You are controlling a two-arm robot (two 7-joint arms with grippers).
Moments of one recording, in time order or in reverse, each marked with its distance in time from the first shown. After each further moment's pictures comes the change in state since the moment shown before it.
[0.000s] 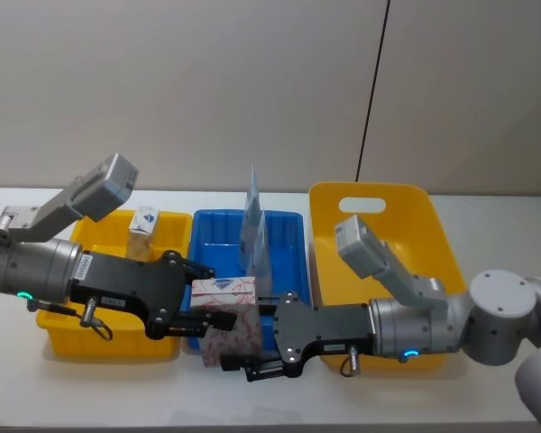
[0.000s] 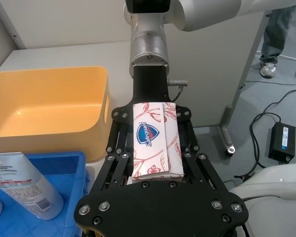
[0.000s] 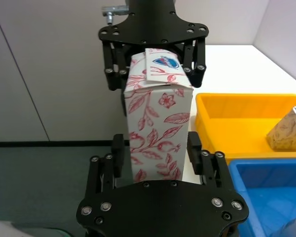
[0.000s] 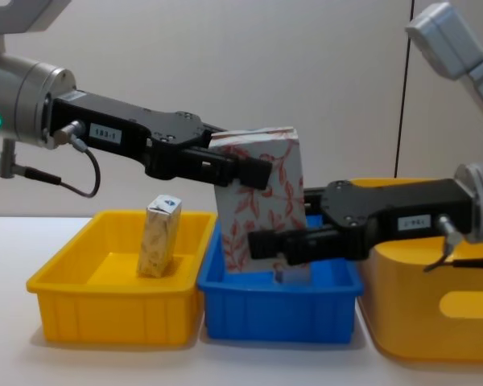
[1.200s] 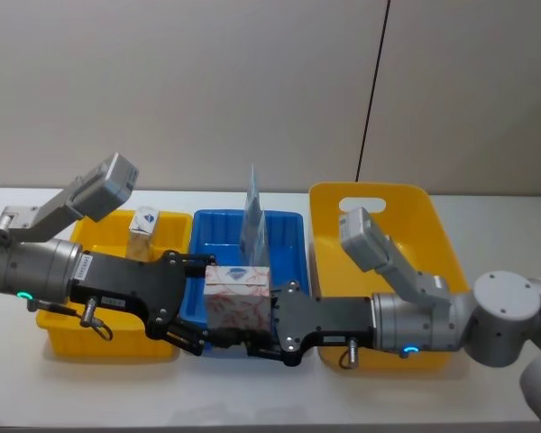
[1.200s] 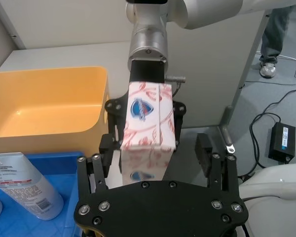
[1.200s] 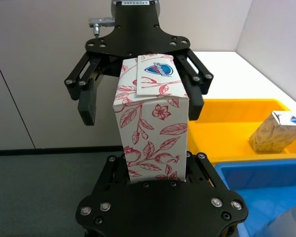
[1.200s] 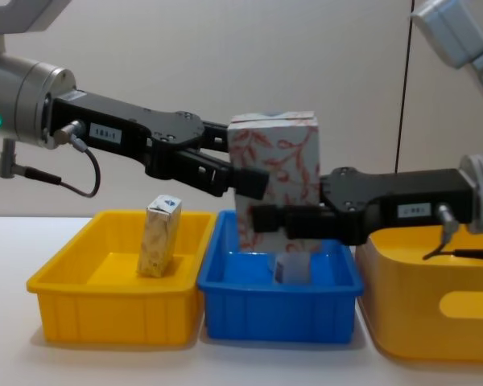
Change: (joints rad) left arm 0.000 0.000 0.000 0.000 -0.001 0.000 0.000; right arm -0.012 0.017 -0.004 -0.037 0.020 -0.013 -0.074
